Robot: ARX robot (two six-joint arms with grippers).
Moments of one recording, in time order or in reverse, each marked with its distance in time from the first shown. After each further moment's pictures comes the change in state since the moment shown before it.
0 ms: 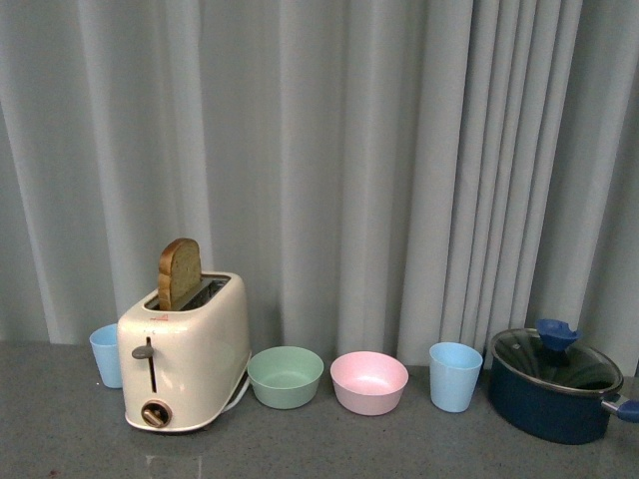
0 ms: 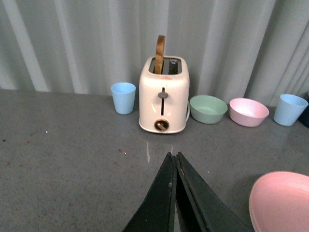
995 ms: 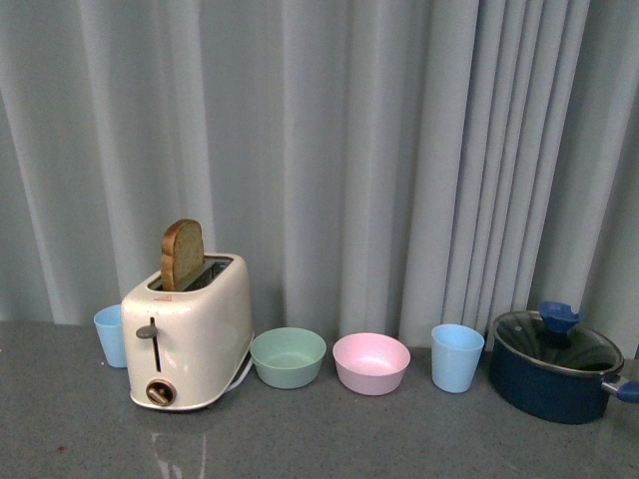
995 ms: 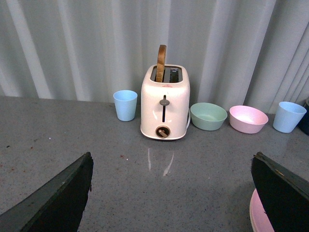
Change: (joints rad) left arm 0.000 -0.077 0.000 -0.051 -0.002 0.002; right arm -0.773 0.872 0.333 0.037 -0.376 -0.095
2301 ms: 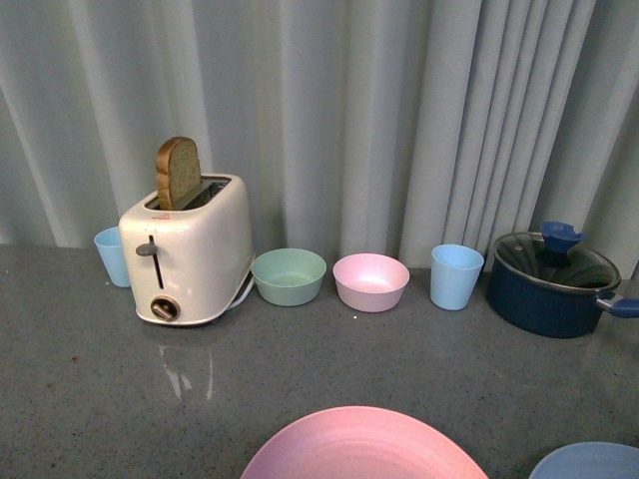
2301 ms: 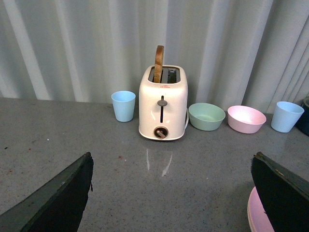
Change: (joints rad) left arm 0.000 0.000 0.000 0.000 0.001 0.000; right arm 0.351 1.121 0.164 0.510 0.027 -0.046
